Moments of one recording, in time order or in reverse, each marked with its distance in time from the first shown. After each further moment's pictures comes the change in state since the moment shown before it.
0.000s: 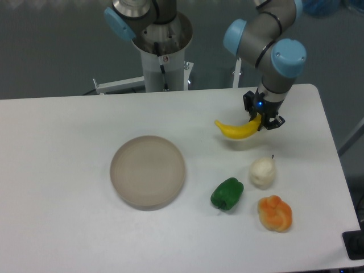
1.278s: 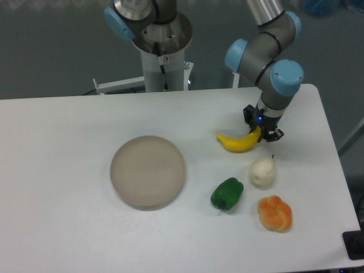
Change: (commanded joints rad) arm -0.005 -0.051 0.020 0.037 0.006 0.014
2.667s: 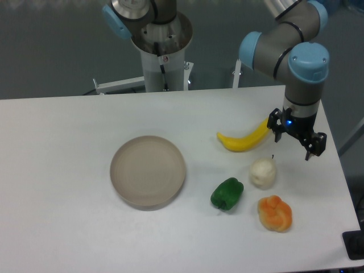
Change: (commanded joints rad) arm -0.109 -0.057 0.362 -0.008 0.006 -0.202
